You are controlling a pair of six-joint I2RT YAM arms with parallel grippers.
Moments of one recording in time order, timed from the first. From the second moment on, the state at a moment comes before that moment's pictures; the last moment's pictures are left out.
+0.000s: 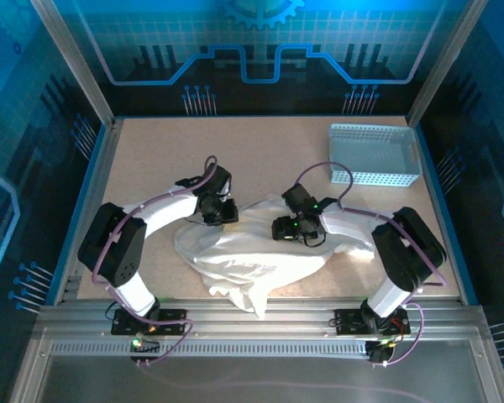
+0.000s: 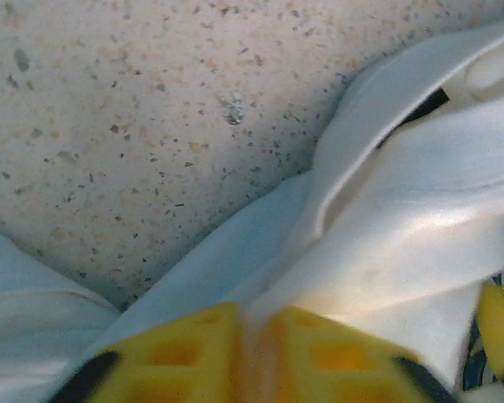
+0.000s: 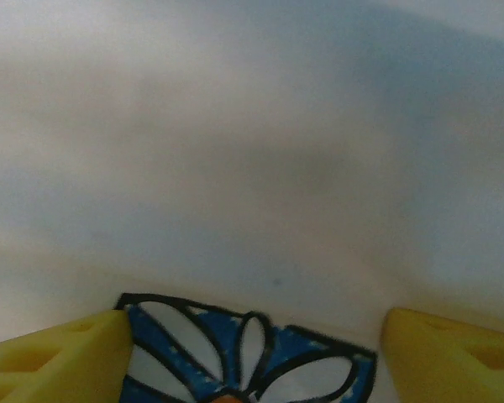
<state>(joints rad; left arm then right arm) -0.46 1.68 1.05 -0.57 0.24 -0.62 0.62 1.66 0.89 -0.45 -0.05 0.54</state>
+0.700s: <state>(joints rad) -0.73 1.28 1.52 -0.87 -0.25 -0.59 0.63 1.90 1.51 -0.45 -0.12 0.40</state>
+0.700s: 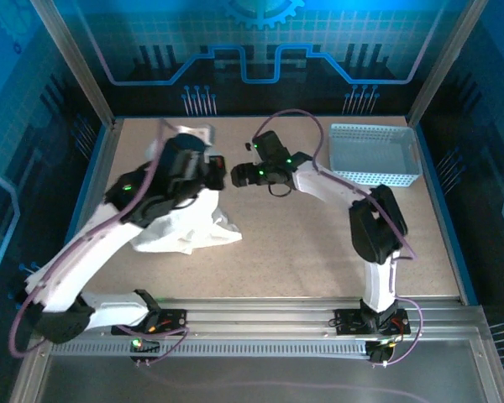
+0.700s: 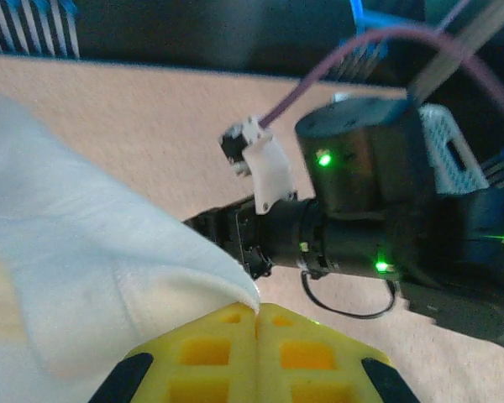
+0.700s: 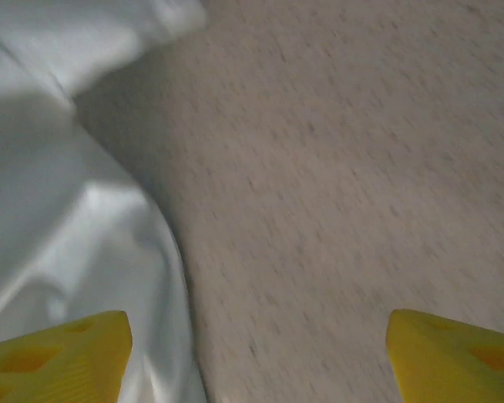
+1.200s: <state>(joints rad) -0.96 1.76 1.56 -0.75 0.00 -0.68 0.48 1.18 0.78 -0.52 0.07 0.45</state>
